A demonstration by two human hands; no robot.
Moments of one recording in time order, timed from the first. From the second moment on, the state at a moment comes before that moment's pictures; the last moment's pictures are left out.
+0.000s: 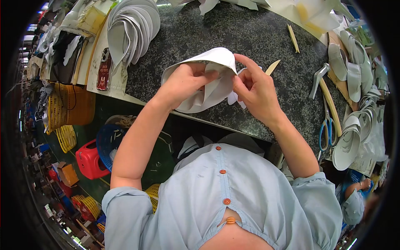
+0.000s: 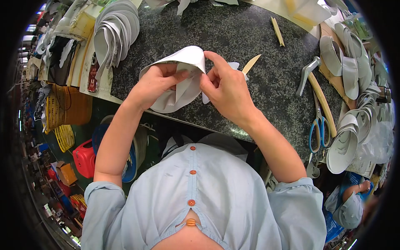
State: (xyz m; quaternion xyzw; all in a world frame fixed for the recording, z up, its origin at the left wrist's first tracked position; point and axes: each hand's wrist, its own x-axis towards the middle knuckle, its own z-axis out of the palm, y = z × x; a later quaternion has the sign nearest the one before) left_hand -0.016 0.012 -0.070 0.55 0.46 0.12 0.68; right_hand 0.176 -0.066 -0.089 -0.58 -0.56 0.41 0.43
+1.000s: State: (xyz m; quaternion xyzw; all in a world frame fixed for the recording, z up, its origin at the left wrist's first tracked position) left_hand -0.007 0.018 -0.062 0.81 0.43 0.17 0.35; right_hand 0.174 -0.054 -0.068 -0.61 -0.50 0.45 0.42
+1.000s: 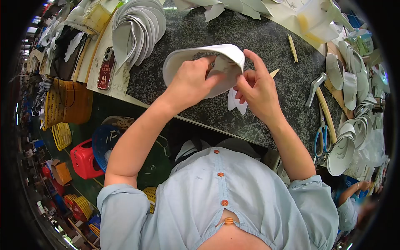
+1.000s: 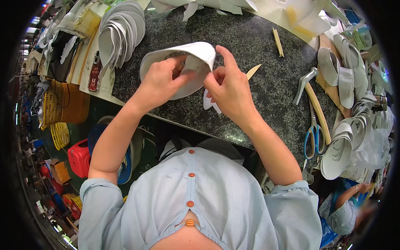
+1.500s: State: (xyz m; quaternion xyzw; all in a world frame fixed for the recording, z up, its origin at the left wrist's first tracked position) left_hand -0.018 0.026 -0.095 0.93 0.30 0.21 0.00; right_hand 0.224 -0.049 -0.075 -0.41 -0.90 -0.11 0.11
